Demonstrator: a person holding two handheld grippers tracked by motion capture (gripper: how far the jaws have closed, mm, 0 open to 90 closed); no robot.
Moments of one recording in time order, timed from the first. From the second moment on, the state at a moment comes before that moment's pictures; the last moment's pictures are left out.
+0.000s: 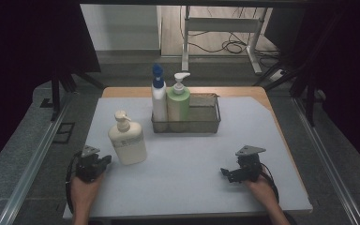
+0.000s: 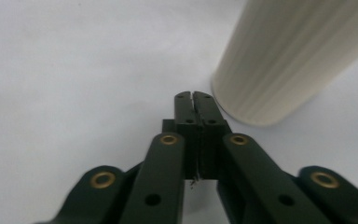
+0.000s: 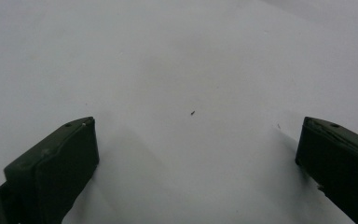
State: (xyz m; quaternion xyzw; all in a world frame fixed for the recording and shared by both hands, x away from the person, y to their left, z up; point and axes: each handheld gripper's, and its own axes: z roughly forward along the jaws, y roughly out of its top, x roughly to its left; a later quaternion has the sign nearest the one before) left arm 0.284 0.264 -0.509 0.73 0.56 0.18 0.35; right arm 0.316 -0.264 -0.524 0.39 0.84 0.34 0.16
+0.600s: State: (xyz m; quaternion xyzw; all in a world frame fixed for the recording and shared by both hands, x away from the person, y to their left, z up) left arm 0.323 0.257 -0.515 0.74 0.54 0.16 0.36; right arm 0.316 -0.263 -0.524 0.39 0.84 0.34 0.16
